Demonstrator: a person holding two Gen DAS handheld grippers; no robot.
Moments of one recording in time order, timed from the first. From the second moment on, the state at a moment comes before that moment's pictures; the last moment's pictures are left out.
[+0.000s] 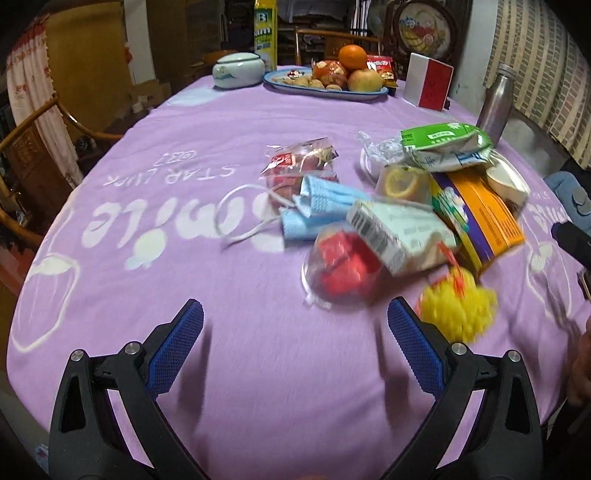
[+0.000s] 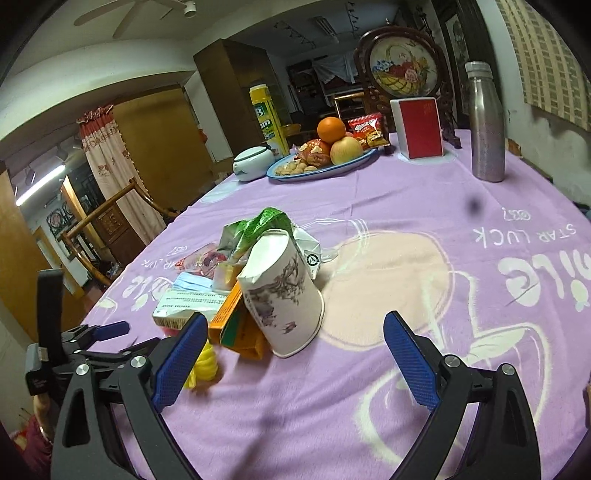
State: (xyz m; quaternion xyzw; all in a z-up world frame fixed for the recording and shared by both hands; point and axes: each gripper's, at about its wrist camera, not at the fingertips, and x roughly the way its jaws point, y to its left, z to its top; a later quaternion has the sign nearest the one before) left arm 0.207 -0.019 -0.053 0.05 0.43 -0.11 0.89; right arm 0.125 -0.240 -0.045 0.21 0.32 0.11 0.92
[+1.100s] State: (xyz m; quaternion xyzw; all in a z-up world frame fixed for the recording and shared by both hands) left arm 0.232 0.028 -0.067 0.06 0.48 -0.05 0.88; right arm 0.131 -0.237 -0.056 0.24 0.33 0.12 0.91
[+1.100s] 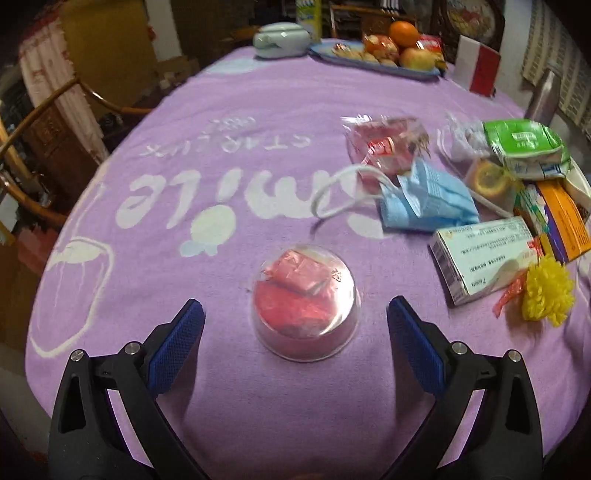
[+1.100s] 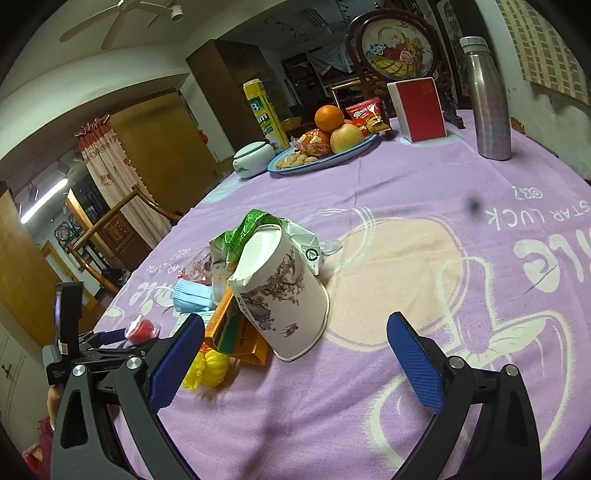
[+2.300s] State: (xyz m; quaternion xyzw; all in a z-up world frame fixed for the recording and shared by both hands) left arm 0.231 0.031 -0.068 0.04 0.48 -0.06 0.87; right arm 0.173 -0.266 -0.063 0.21 0.39 0.04 0.90
